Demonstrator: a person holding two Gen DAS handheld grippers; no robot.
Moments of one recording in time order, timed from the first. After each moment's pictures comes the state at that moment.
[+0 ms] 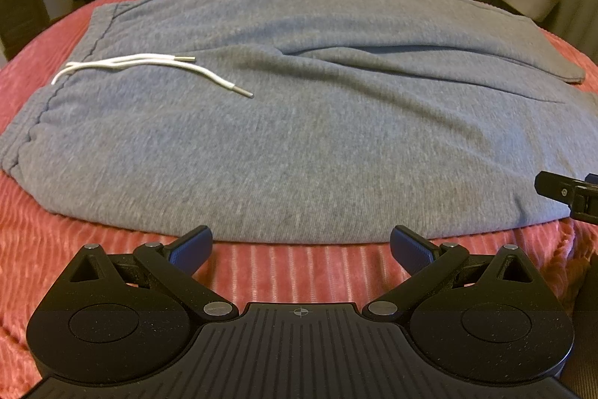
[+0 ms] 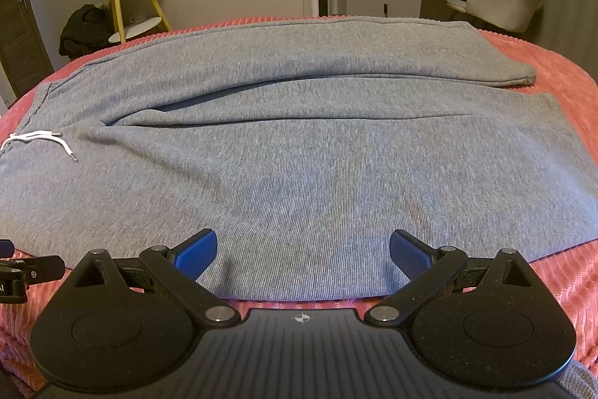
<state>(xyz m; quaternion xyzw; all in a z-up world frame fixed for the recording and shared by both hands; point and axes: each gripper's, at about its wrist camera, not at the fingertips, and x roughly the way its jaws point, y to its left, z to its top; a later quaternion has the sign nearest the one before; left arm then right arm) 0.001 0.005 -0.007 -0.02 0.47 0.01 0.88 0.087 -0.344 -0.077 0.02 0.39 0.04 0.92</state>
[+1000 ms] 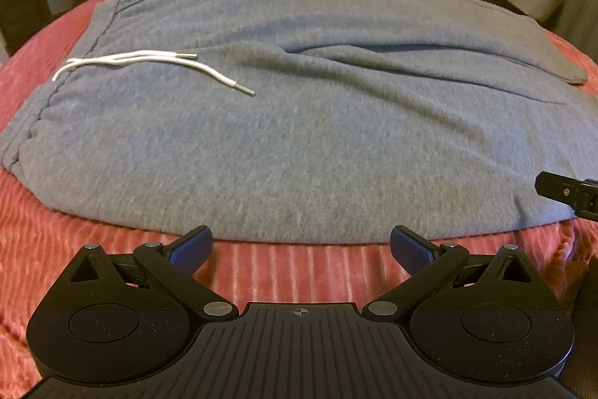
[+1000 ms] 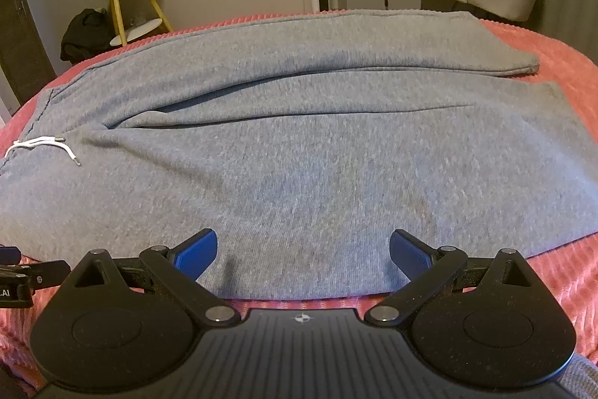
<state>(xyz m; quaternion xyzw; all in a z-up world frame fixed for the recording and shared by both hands) 0.004 0.007 -0.004 -0.03 0.47 0.01 0.88 0.092 -0.350 -0.078 0.04 0.40 0.05 0.91</state>
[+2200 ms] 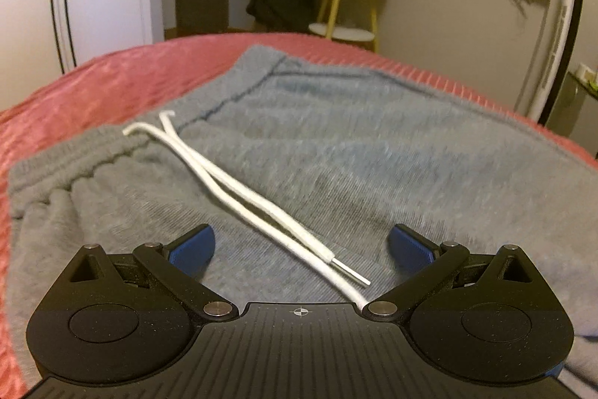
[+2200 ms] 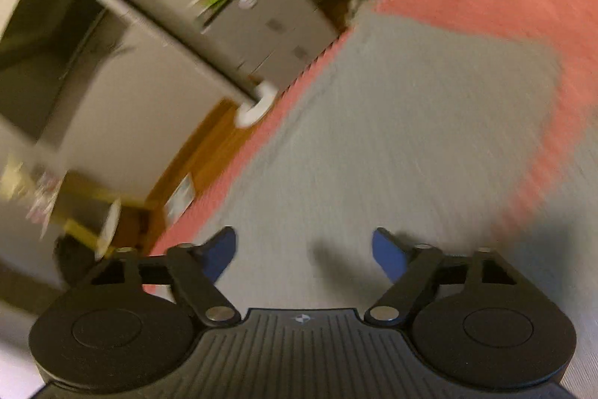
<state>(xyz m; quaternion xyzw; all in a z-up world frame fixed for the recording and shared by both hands) 0.158 0.106 -0.048 -0.14 0.31 0.31 0.89 0.417 -0.523 -0.060 0.38 0.36 -0.09 0.85</state>
